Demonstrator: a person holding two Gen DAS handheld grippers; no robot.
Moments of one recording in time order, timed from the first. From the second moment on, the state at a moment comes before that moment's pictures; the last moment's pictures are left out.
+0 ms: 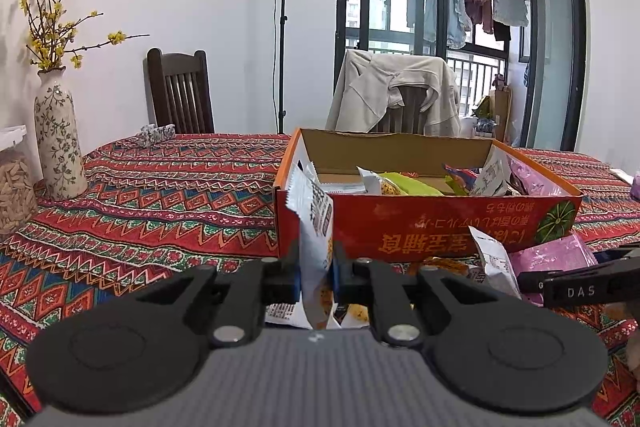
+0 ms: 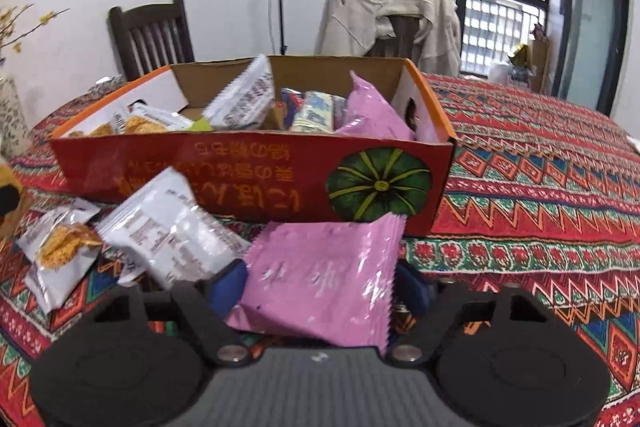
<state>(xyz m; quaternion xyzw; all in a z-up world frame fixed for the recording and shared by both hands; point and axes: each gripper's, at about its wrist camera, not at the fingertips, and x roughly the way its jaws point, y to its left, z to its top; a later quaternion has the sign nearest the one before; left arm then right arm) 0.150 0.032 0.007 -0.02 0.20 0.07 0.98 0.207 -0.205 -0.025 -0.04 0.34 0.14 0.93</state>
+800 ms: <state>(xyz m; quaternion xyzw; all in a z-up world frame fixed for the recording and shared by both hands) 0.144 0.031 0.016 -0.03 0.18 0.07 0.98 0.158 -0.236 0.004 0.02 0.24 0.13 0.96</state>
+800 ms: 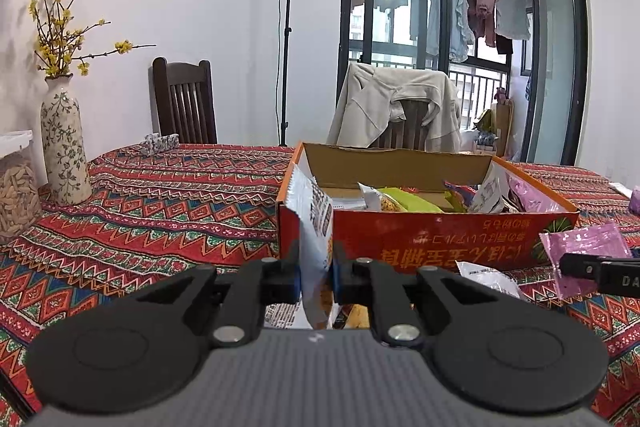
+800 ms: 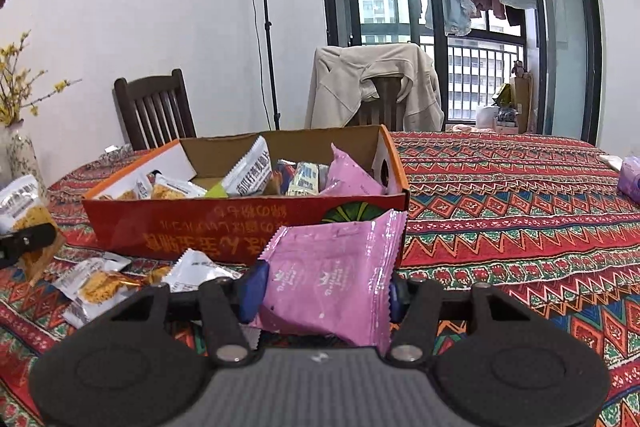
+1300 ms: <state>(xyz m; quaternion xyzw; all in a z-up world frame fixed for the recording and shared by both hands) 0.151 0.007 0.058 -0.01 0.13 0.05 0.99 0.163 -0.230 0.046 0.02 0.19 0.15 0.97</state>
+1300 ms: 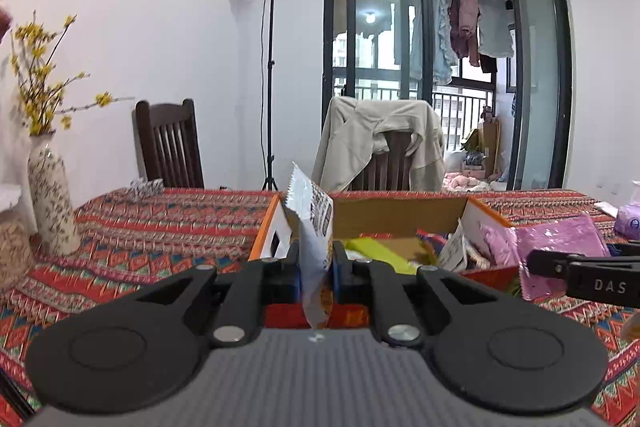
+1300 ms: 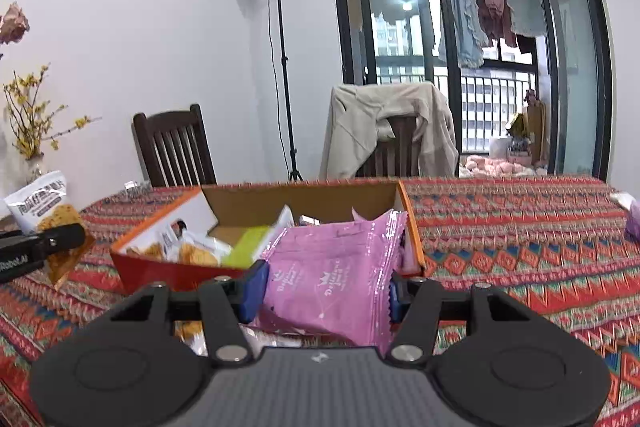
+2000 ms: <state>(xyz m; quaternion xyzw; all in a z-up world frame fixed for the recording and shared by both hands) 0.246 -0.008 0.085 -0.04 0.10 0.05 0.99 0.256 -0.199 0.075 0.05 0.17 0.14 0.97</state>
